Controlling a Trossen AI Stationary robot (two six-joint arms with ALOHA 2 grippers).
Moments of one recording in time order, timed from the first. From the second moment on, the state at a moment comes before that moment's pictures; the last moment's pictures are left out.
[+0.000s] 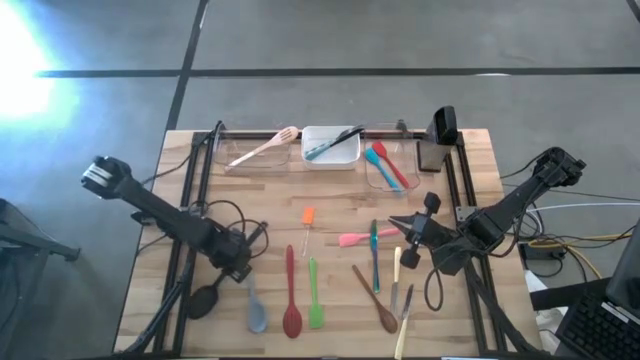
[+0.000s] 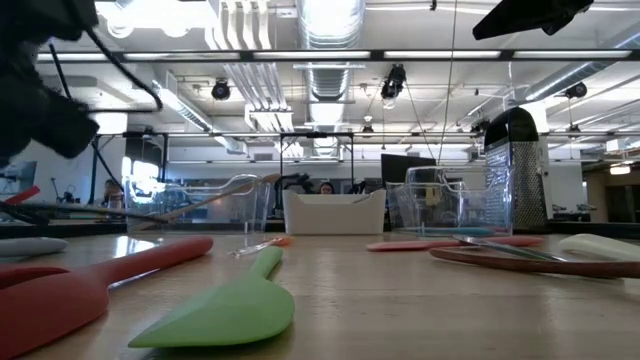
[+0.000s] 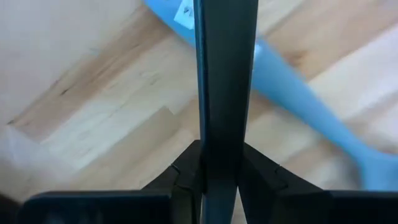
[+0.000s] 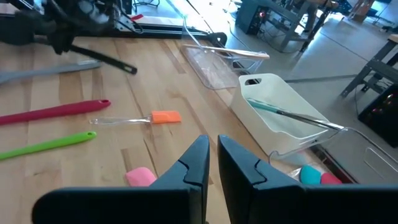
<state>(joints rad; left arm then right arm) -0.48 1.18 0.58 -0.76 0.15 -1.43 0.63 1.08 0.81 -0.51 1.02 0.50</state>
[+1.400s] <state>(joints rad) -0.32 0.87 0.24 1.11 -0.63 0.00 0.56 1.08 0.81 -0.28 1.05 0.33</state>
